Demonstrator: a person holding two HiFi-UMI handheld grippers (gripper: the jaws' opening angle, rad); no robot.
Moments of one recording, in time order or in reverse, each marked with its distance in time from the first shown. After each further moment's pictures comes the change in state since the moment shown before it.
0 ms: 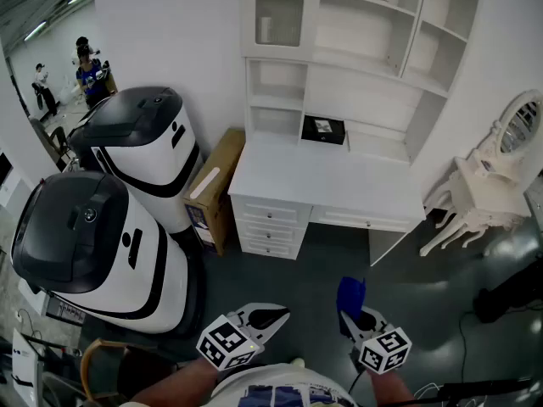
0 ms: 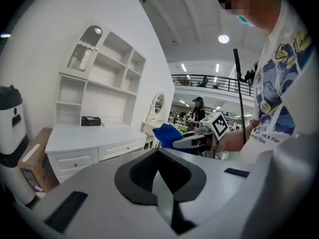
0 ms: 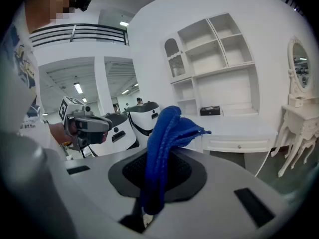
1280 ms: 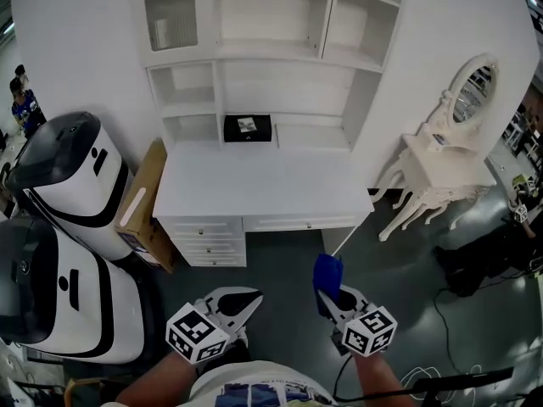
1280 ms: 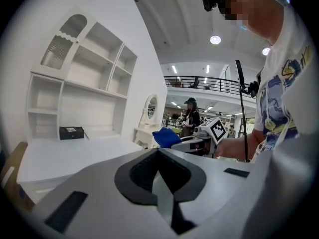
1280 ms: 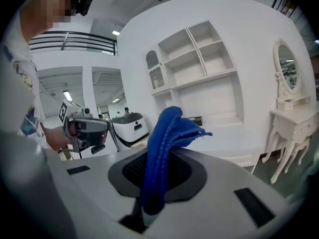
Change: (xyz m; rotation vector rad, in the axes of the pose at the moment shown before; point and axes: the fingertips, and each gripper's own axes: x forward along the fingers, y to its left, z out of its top) left arm 0.161 0.039 0.093 0.068 -0.042 -0.048; right arm 0.002 -0.173 0.070 0.030 -0.111 -0.039
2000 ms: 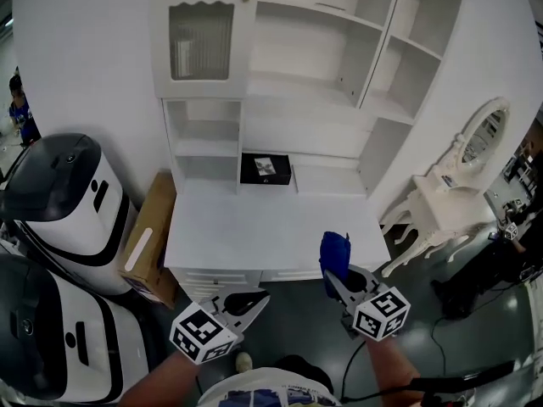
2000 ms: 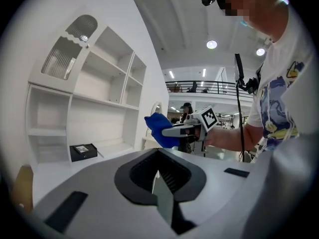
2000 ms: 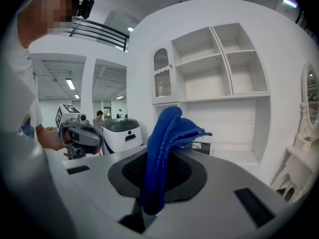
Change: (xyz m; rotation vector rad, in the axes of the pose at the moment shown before) left arm -0.020 0.185 0.079 0.054 -0.063 -0.025; right arm 0.184 -0.005 0.173 -0.187 -0.059 0.001
